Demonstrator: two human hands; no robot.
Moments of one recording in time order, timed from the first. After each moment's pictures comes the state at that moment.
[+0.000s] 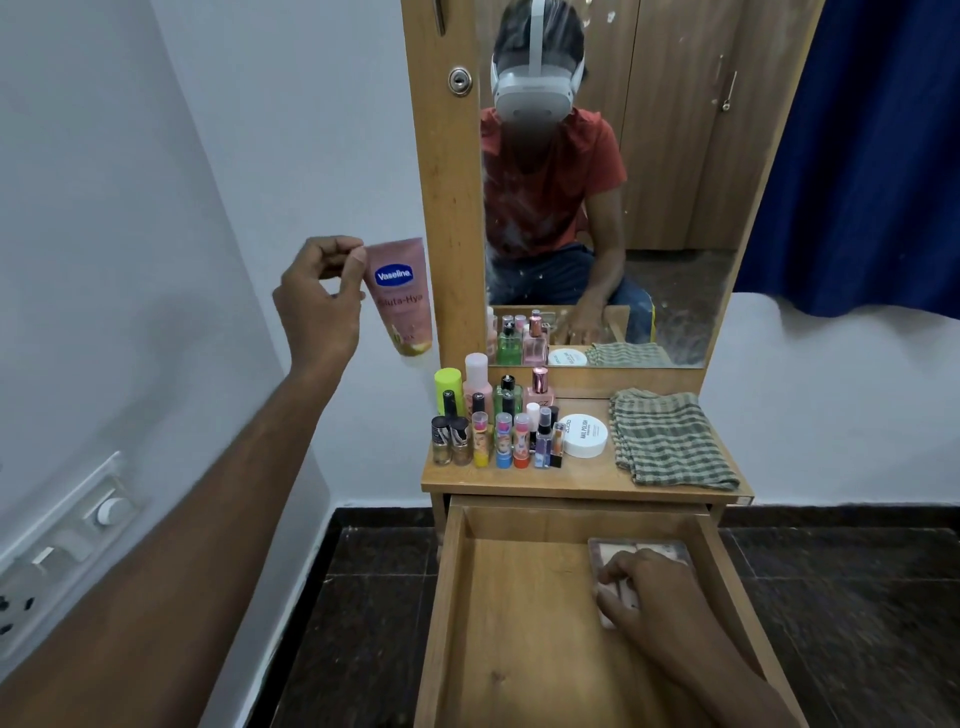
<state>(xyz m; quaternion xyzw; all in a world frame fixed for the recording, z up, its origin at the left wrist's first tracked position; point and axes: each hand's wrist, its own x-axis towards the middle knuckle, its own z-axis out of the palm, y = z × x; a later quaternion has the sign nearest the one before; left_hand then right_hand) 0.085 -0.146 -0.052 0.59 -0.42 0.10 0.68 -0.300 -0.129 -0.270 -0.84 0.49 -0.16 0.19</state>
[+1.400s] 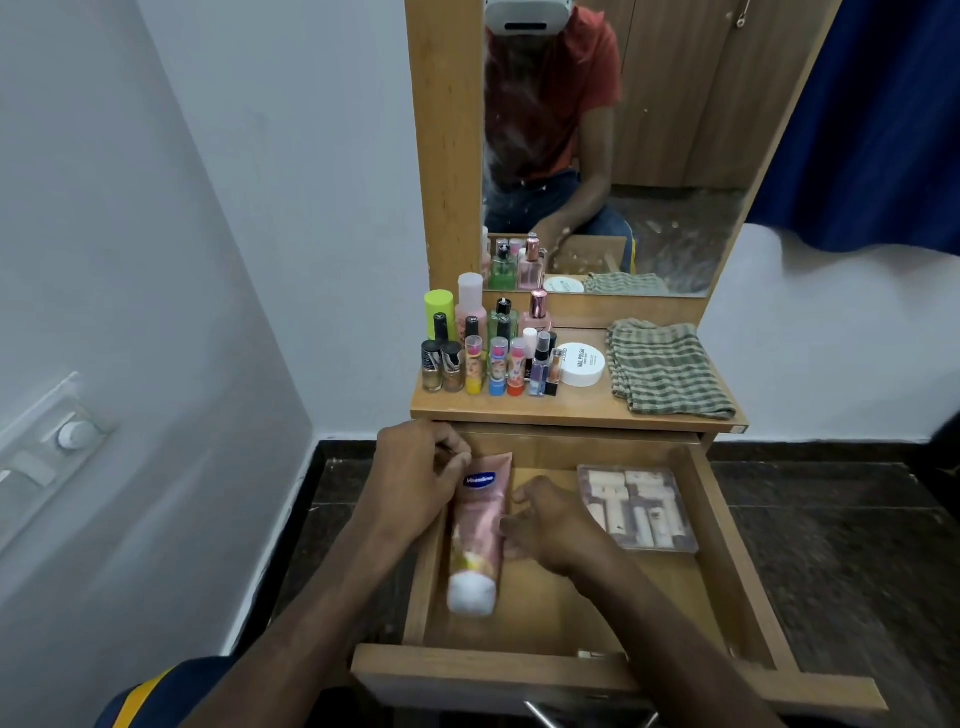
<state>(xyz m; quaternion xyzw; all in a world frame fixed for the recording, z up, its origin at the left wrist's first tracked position) -0.026 -0.043 -0.221 0.72 -0.59 -0.08 0.34 -0.206 -0.090 -0.238 -0.70 0.53 -0.09 0.46</state>
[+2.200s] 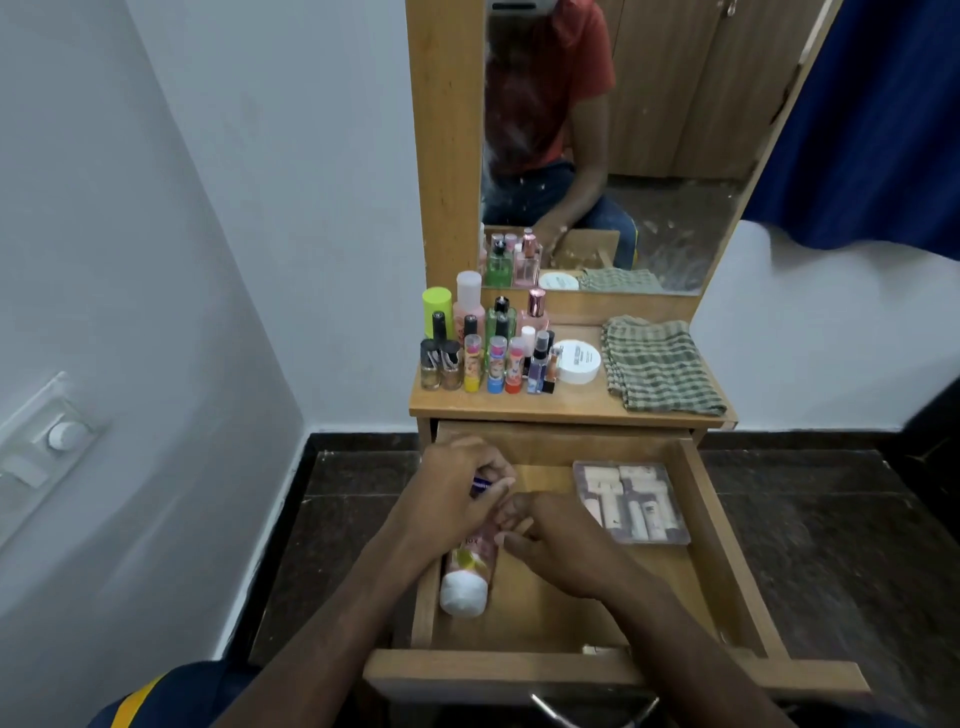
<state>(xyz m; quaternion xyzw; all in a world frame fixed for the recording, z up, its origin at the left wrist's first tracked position) -0.042 -0.050 -0.240 0.61 -0.71 -0.12 0.34 -0.224 -0.088 -0.245 -0.85 0.40 -0.07 0.33</state>
